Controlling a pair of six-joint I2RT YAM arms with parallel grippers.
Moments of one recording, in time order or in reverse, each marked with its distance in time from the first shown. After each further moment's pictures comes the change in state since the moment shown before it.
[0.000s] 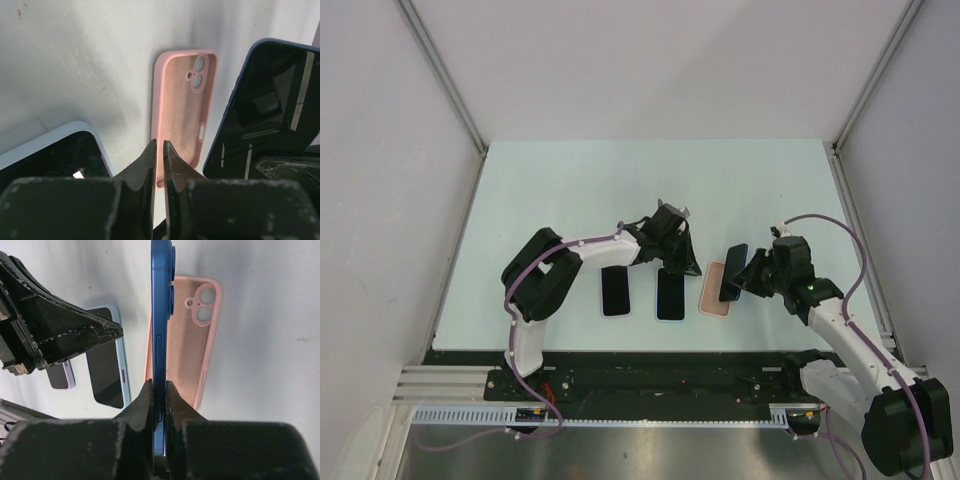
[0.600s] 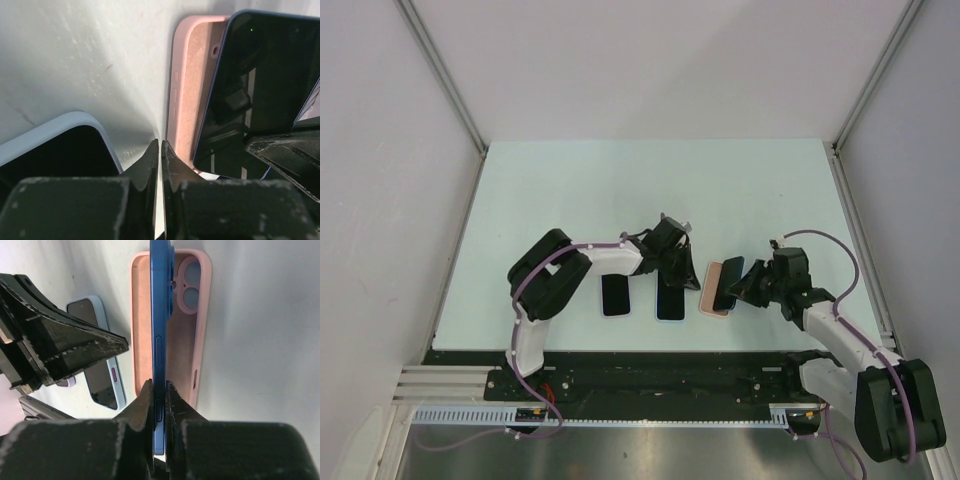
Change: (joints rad) left arm -0.019 0.029 -0.089 0.082 0.041 0.006; right arm -0.056 0.069 -0.153 0.179 -0.116 0.084
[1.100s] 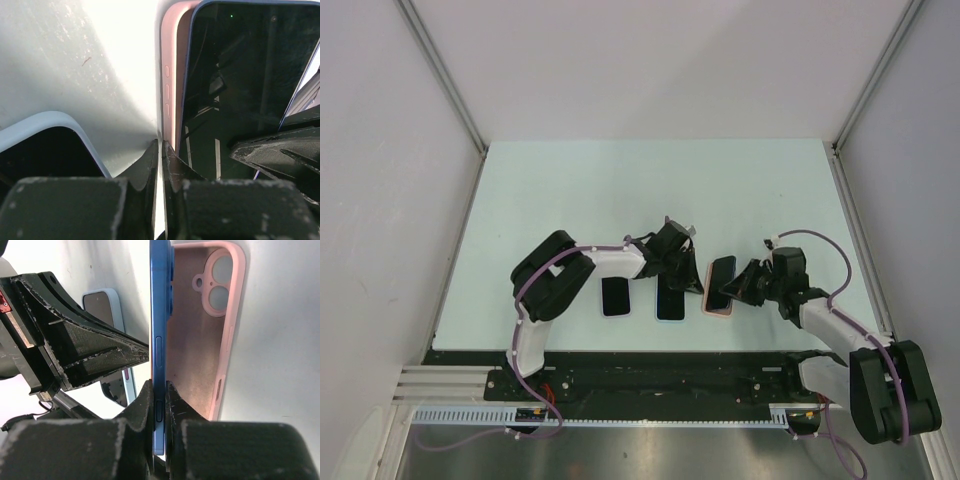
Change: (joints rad) left arm -0.032 0.016 -0.002 0.023 0.004 -0.009; right arm -0.017 0.101 -0.039 0.171 -0.130 0.002
